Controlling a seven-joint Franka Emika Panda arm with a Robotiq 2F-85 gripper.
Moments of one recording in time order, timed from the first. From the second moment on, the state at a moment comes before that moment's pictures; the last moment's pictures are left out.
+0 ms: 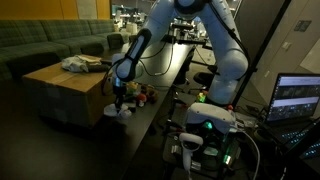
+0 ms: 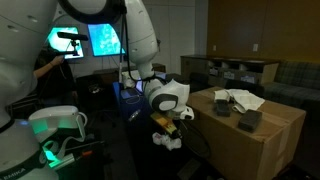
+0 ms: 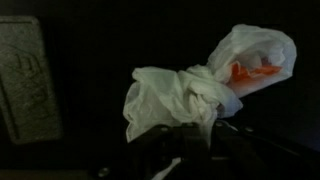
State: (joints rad) arm -0.24 0.68 0.34 -2.14 0.04 2.72 -0.36
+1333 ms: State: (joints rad) arm -0.20 0.23 0.22 -2.12 0.28 2.41 -0.75
